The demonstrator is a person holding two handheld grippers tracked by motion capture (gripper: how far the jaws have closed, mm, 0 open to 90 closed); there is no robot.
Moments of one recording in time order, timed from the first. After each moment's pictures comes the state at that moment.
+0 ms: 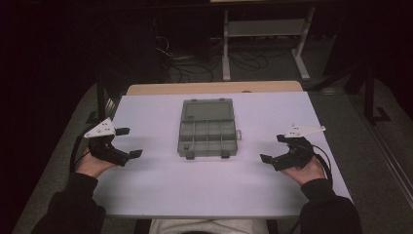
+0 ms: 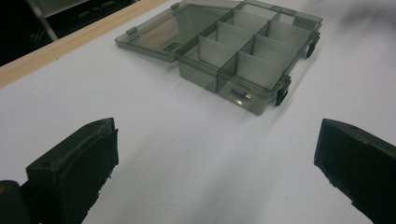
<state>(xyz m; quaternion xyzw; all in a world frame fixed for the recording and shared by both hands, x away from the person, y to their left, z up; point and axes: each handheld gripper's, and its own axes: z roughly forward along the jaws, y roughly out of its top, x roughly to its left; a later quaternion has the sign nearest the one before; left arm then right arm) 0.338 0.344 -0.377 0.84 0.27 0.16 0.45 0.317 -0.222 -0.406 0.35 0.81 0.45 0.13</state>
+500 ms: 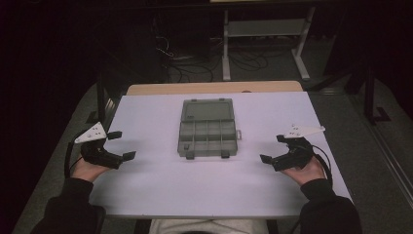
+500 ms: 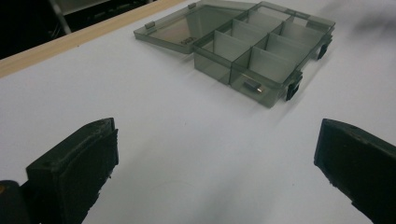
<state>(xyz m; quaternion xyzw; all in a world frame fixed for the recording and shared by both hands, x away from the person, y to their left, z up) 0.329 0.361 -0.386 0.82 0.30 0.16 0.46 0.317 -0.222 -0.406 0.35 0.81 0.45 0.13</state>
